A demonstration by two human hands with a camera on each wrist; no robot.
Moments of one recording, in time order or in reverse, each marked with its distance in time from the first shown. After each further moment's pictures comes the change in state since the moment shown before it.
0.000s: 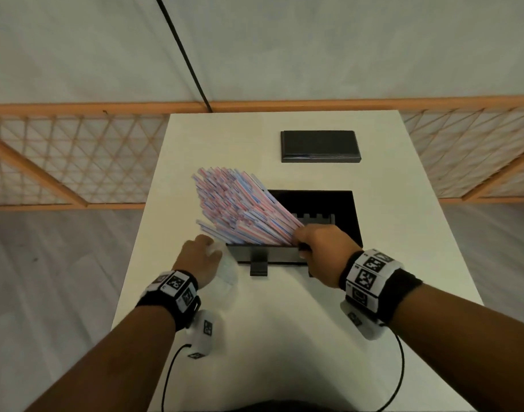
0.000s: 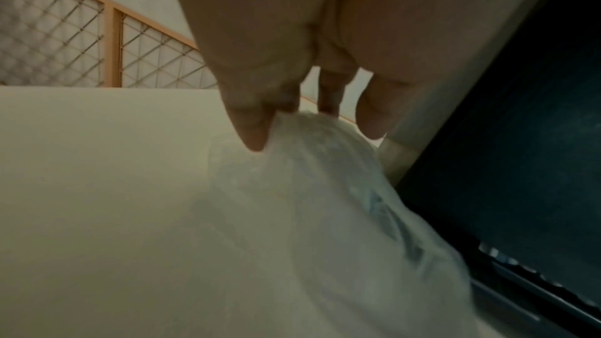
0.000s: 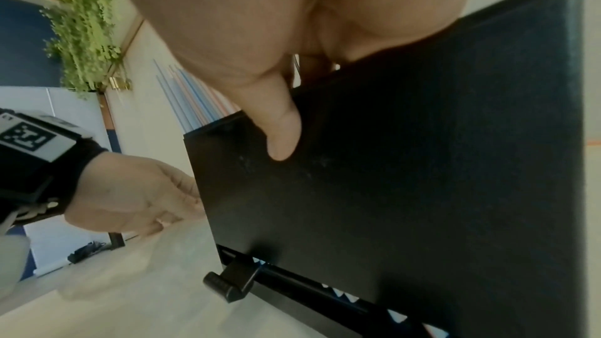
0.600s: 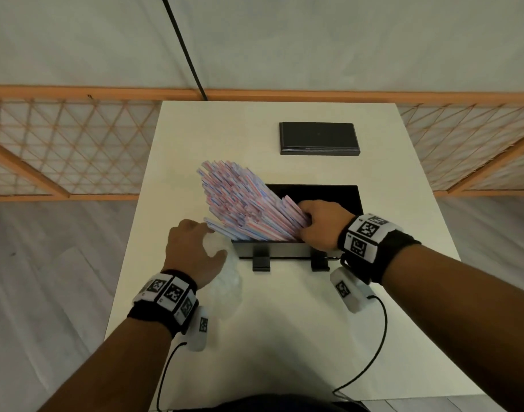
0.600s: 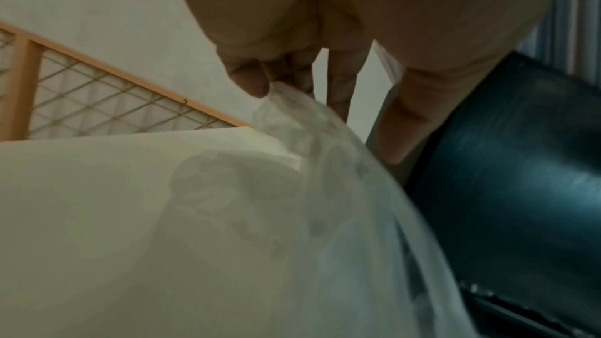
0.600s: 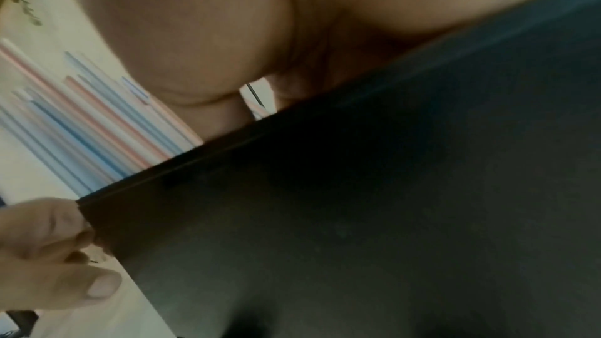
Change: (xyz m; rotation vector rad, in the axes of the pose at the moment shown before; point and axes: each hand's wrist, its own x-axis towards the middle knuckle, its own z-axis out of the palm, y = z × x) left_hand -0.018 -0.001 -0.015 0.071 0.203 0.195; right_hand 0.041 -0.010 -0.023 0.030 -0.154 0.290
